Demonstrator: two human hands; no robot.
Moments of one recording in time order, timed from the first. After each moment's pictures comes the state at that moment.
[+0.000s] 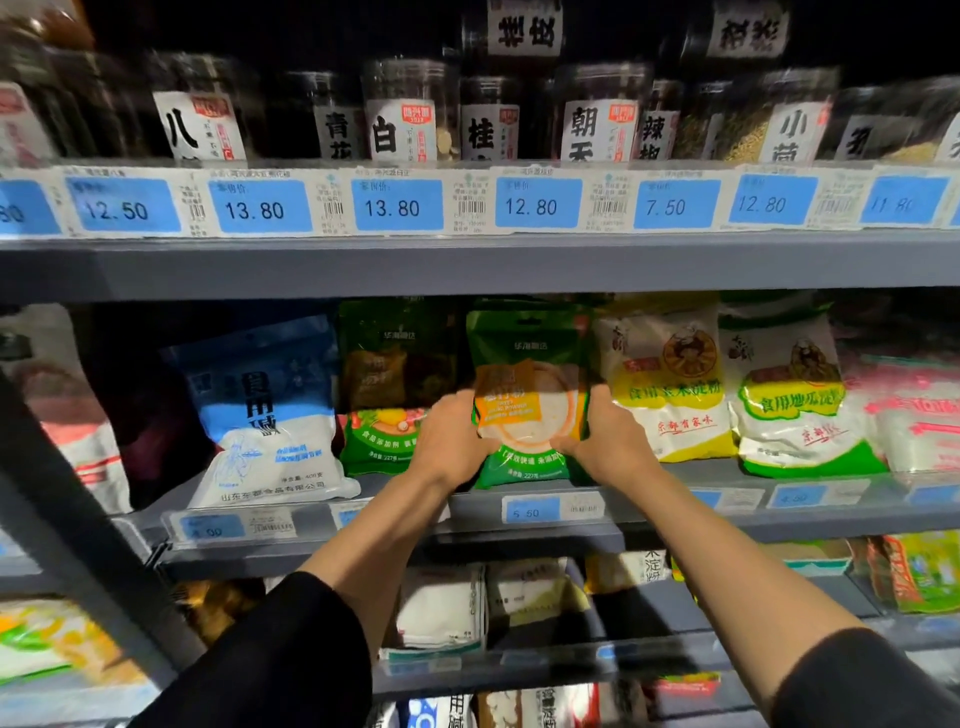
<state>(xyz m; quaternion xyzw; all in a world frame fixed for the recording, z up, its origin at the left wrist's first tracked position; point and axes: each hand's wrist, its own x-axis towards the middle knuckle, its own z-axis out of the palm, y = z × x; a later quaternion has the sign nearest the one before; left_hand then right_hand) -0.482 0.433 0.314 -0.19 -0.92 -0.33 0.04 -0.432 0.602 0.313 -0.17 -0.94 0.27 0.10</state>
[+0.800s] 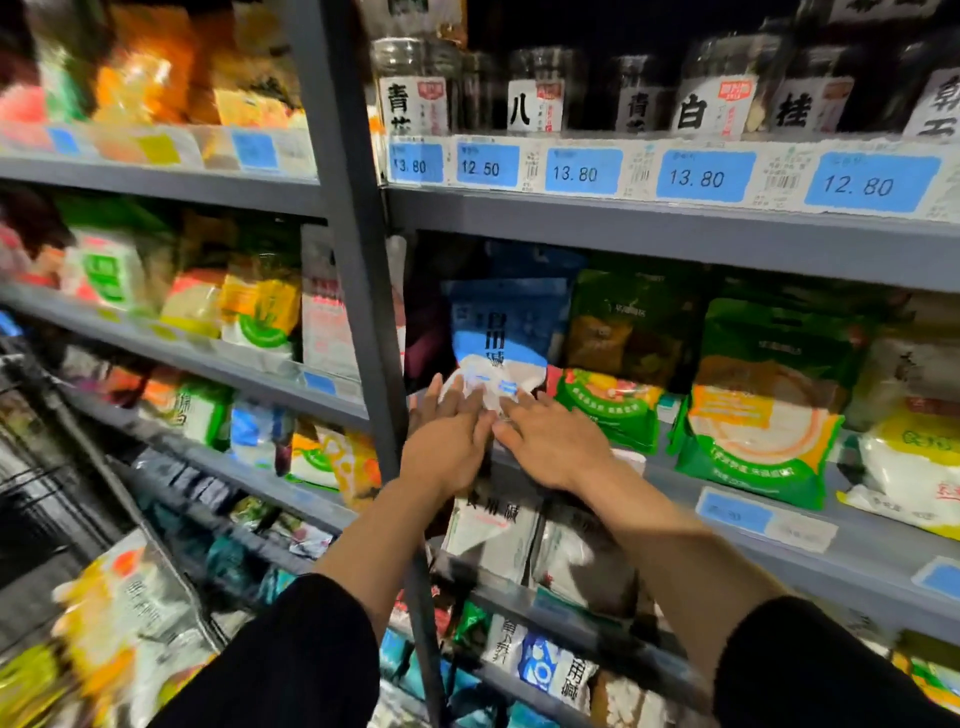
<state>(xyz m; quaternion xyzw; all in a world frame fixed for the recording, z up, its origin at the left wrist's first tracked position) -0.431 0.238 0.259 0.01 -0.98 -0.14 0.13 -0.460 0.390 0.287 0.25 -0.97 0.06 -0.01</state>
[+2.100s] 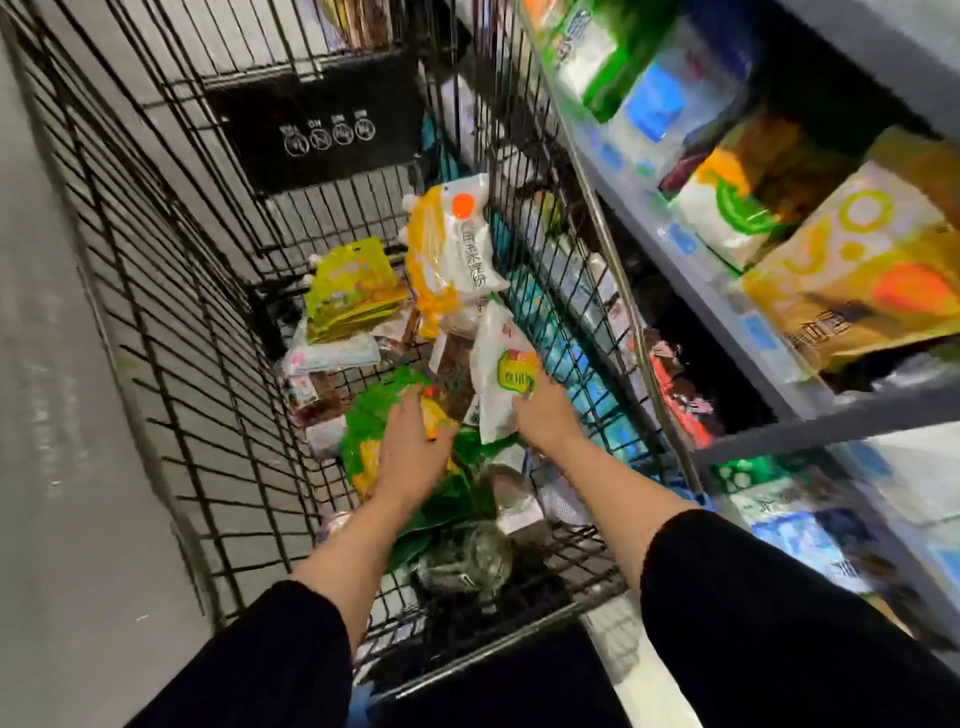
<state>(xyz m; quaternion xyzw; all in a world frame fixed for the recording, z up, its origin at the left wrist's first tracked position) -0.092 -0.058 -0.006 0.51 -0.75 -0.42 0.04 -0.245 0.009 0.009 0.22 -0.88 0.19 -0.37</state>
